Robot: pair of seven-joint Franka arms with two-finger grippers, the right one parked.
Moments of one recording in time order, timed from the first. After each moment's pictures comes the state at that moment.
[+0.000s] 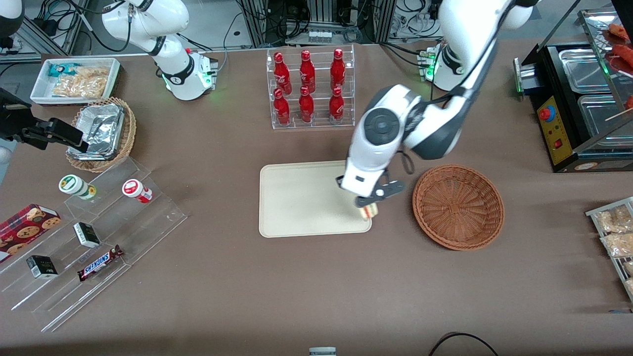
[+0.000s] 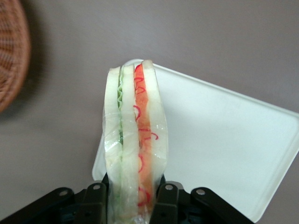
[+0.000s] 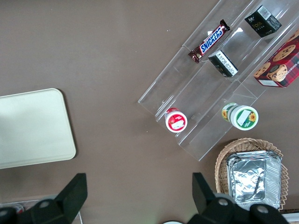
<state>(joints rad) -0.49 0.50 -0.23 -1.56 0.05 2.01 -1.04</state>
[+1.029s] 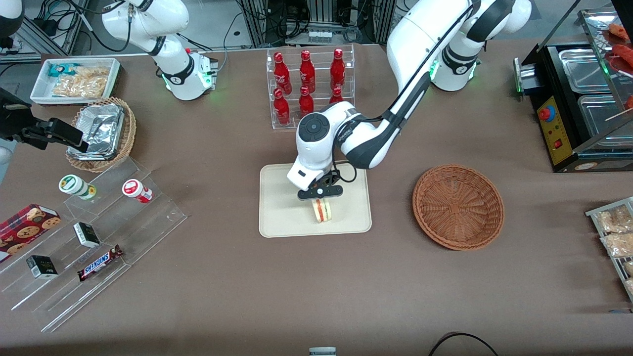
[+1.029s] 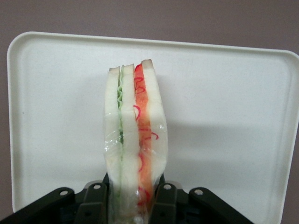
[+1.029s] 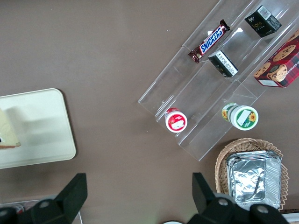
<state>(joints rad) -0.65 0.71 -0.23 -1.47 0.19 2.19 -1.04</state>
